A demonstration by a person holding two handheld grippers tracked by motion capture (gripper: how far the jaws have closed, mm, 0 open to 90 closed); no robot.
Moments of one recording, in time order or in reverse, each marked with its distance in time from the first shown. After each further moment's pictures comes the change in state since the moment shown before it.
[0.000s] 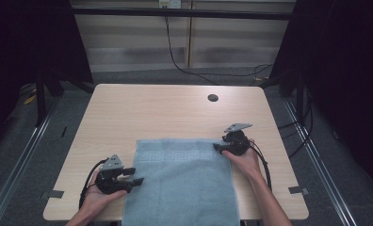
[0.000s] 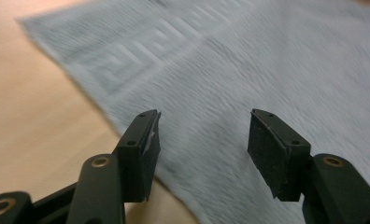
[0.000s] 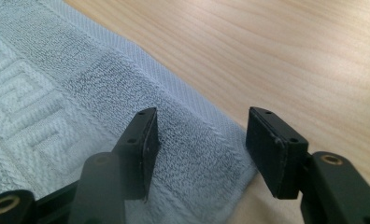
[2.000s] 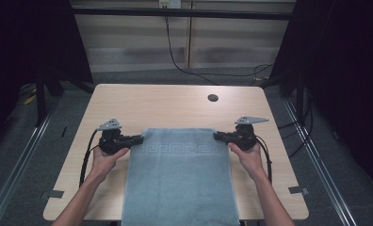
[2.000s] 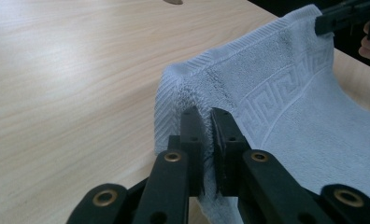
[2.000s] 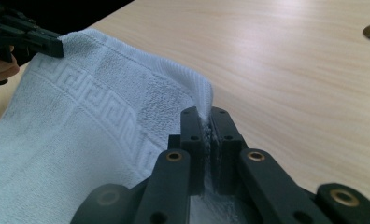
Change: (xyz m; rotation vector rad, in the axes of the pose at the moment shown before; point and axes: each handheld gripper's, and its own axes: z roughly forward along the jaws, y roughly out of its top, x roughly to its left) left arm 0.060 0.077 0.017 -0.165 -0.062 -0.040; right arm 0.000 0.025 -0.049 -0.247 0.245 0.114
